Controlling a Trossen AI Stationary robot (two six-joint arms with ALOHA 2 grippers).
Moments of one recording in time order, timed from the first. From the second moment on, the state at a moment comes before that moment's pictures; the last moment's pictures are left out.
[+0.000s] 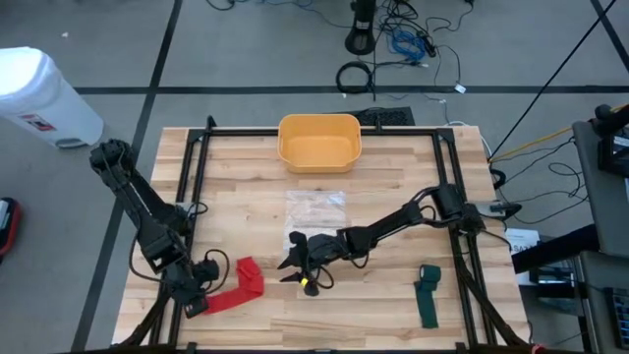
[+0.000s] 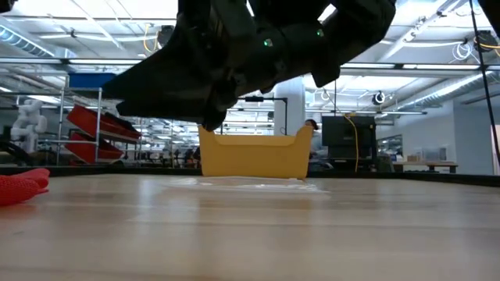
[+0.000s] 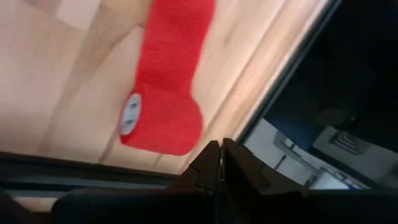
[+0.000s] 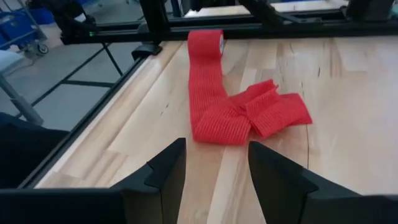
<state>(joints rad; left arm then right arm) -0.98 1.09 0.64 -0.58 0.22 -1.59 0.24 2.16 1.29 0.52 -0.11 0.15</state>
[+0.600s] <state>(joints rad) -1.07 1.27 0.69 -0.54 0.35 -1.69 0.24 2.16 1.29 0.46 -0.02 0.11</state>
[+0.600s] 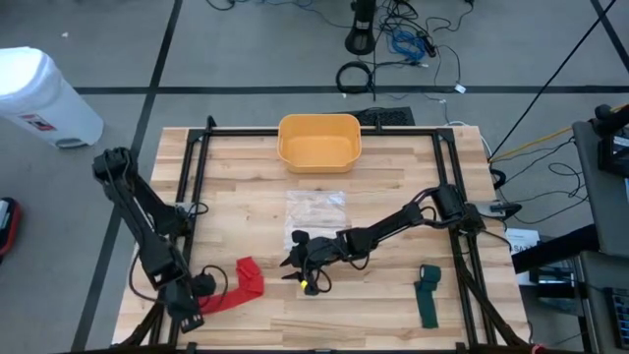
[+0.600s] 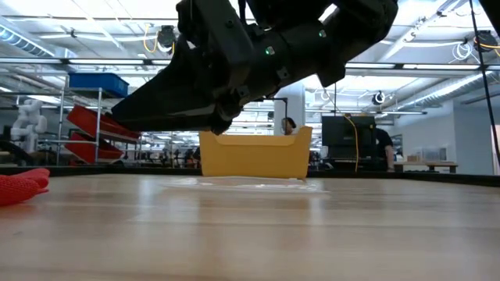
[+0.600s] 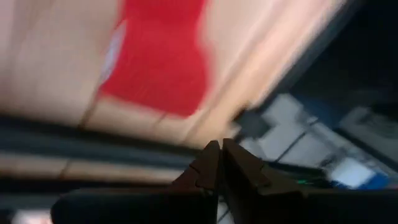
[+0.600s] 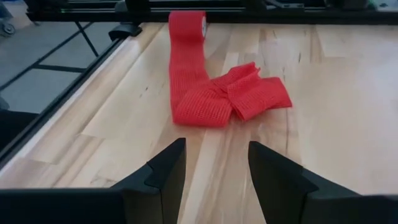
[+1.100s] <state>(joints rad) -1.04 1.42 0.68 -0.63 0.33 -1.56 0.26 2.16 1.29 0.43 0.06 0.09</state>
